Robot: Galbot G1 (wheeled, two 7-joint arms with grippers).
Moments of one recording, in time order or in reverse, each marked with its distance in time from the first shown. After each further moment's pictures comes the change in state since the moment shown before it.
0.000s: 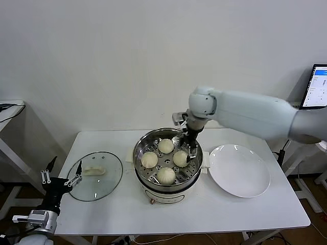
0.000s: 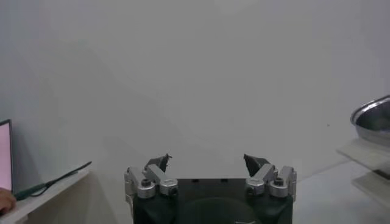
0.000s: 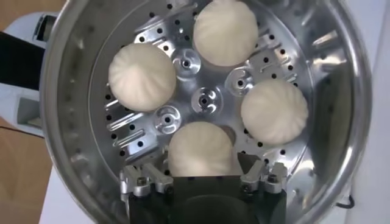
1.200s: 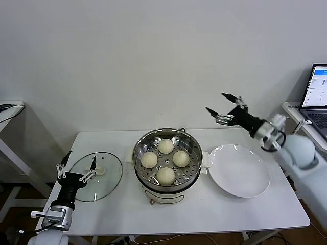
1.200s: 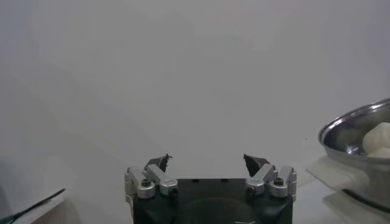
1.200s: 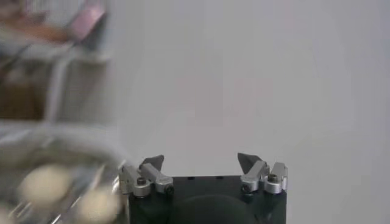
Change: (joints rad) left arm -0.036 -0.014 0.111 -0.002 0.092 -0.035 -0.043; right arm -1.468 -0.334 1.655 0.497 0.246 0.468 0.950
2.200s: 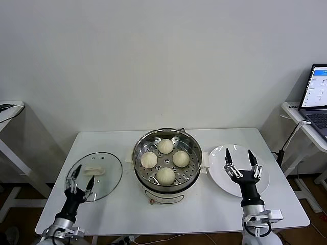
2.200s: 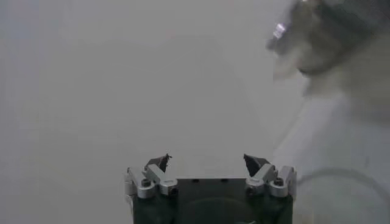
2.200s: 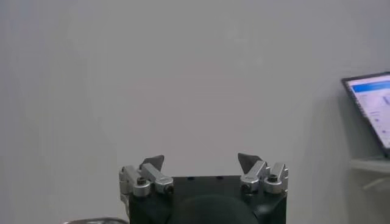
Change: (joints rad) left arm -0.035 0.053 -0.018 0.357 0.968 -0.324 -0.296; right arm -0.649 0.552 0.209 0.180 -0.242 0.310 0.314
